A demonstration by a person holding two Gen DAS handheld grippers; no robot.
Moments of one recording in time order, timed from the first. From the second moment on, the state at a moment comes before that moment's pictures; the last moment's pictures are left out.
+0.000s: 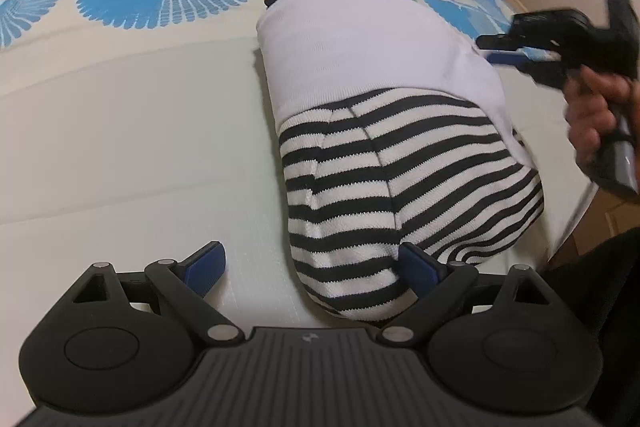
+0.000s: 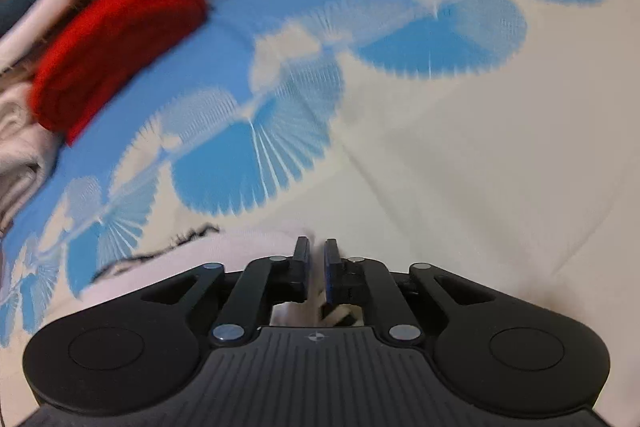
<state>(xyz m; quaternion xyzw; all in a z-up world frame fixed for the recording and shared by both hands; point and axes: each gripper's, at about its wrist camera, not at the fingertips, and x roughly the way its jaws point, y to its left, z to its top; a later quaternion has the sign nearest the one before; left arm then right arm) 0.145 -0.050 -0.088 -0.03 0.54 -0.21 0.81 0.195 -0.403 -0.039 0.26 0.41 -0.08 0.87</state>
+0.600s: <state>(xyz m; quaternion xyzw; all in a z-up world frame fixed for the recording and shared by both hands) 0.138 -0.051 -0.077 -0.07 0.50 -0.24 0.83 0.146 -0.407 -0.036 0.26 0.44 0.01 0.86</state>
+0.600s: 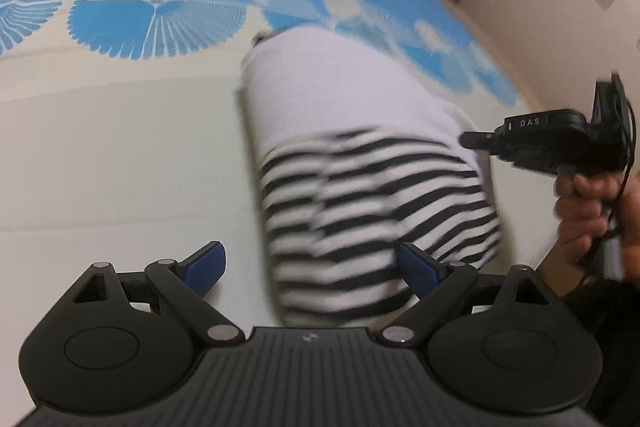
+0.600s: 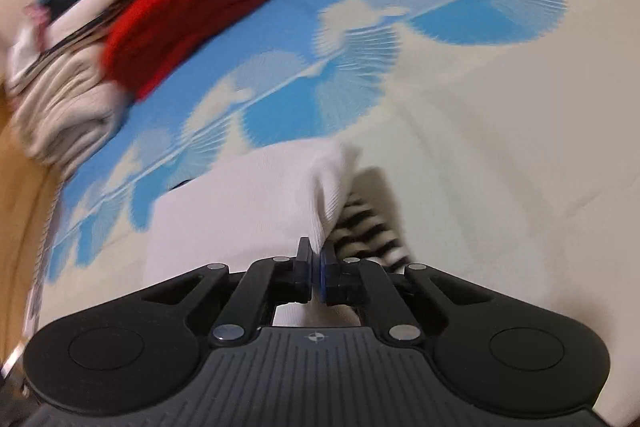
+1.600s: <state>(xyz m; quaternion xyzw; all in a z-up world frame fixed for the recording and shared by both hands) 0.143 -0.053 -0.097 -0.04 0.55 -0.23 0.80 0.086 -0.435 -0.063 0.21 0.55 0.09 0.80</state>
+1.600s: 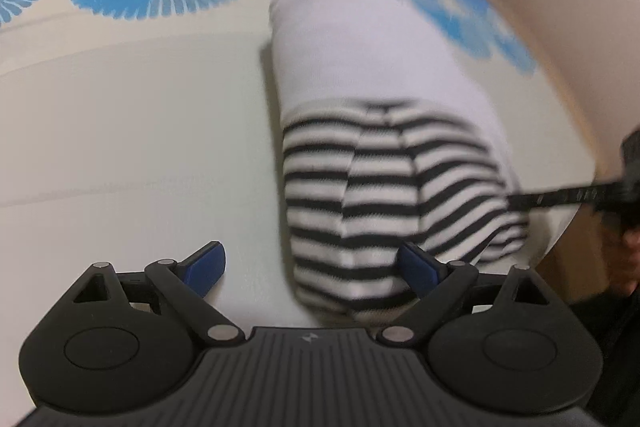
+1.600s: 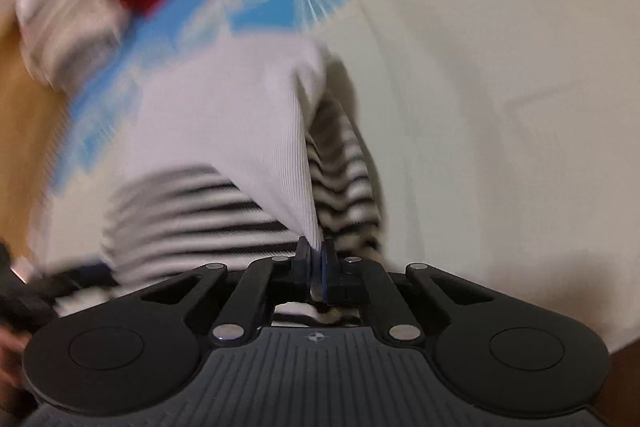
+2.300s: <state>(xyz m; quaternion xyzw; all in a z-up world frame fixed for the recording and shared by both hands) 0.247 -0.043 -0.125 -0.30 0.52 -0.19 0.78 0.157 -0.420 -0.081 0.26 0.52 0.02 0.81</state>
